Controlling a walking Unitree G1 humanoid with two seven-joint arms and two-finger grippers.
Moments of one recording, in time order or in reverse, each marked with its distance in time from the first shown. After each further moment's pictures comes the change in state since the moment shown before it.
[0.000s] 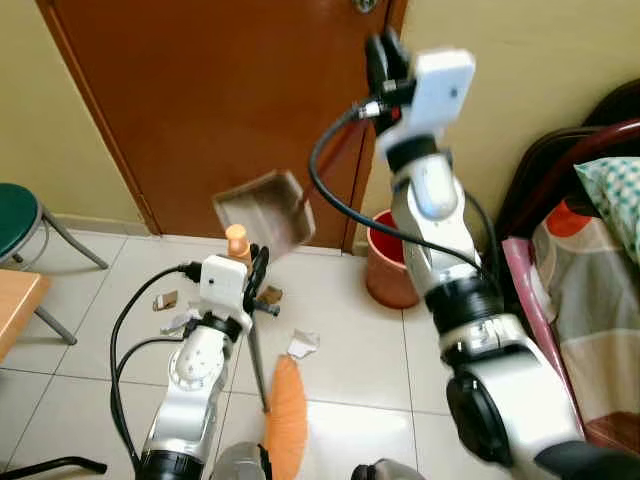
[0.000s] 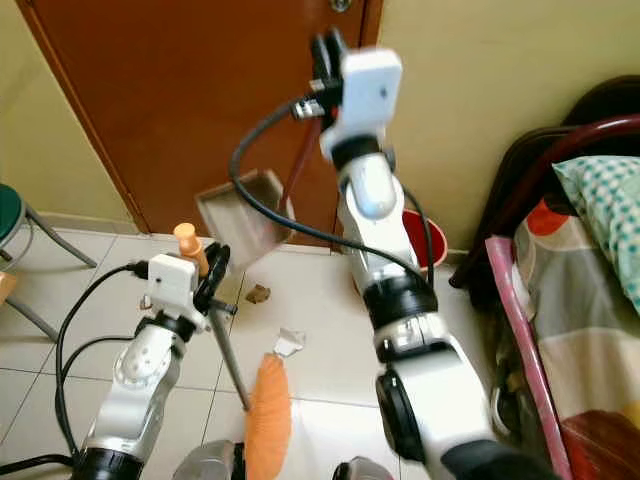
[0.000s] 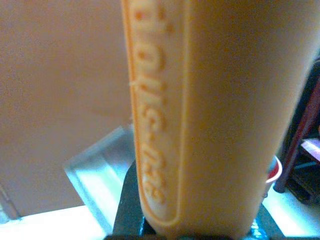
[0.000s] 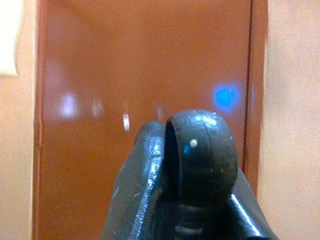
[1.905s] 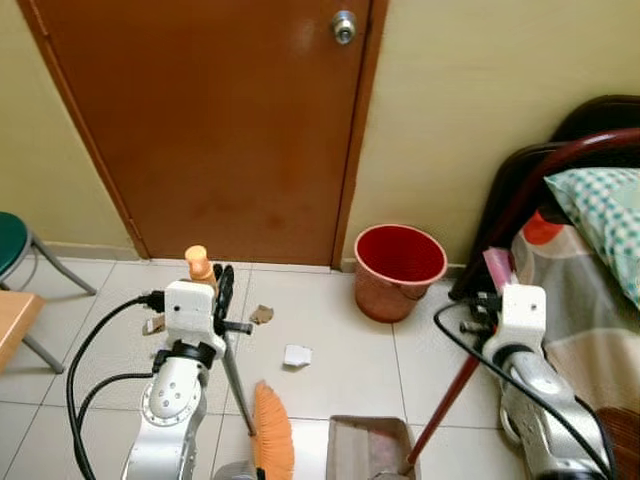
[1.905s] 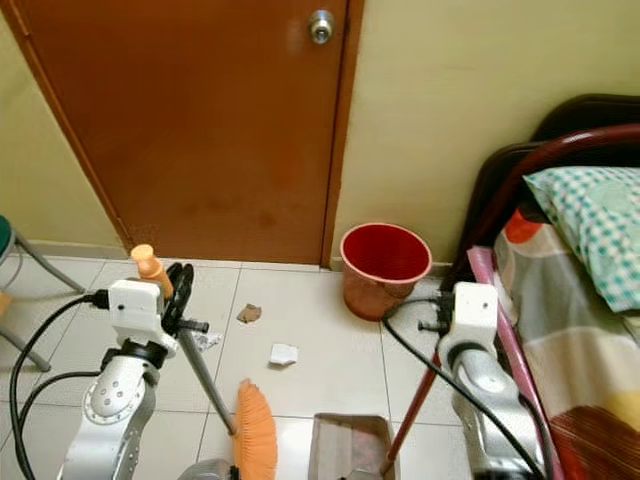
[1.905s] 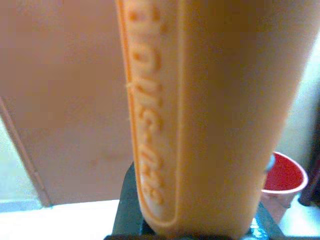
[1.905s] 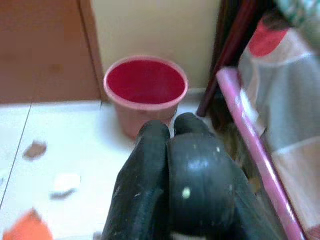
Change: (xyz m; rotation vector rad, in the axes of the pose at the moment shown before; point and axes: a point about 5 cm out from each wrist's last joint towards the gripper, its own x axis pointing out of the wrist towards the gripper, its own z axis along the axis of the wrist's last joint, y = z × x) left arm -0.033 0.018 0.002 0.010 0.046 0.170; right arm -0.213 -0.106 -0.076 -0.085 0.921 -0.445
